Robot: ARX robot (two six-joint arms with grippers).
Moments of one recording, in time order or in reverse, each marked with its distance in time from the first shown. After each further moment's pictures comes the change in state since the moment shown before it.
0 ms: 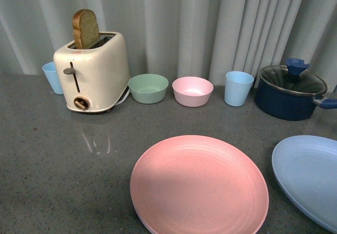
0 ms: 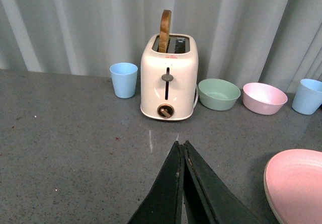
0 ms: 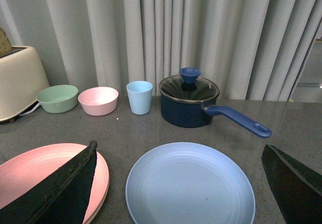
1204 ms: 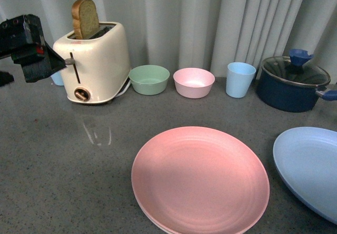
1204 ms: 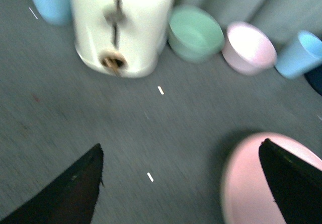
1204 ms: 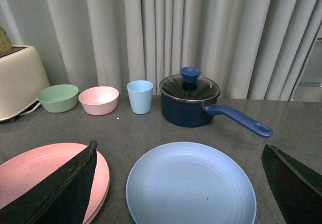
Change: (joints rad) left arm -0.095 0.726 0.636 -0.303 0.032 -0.220; right arm 0.000 0.000 0.000 0.000 0.000 0.000
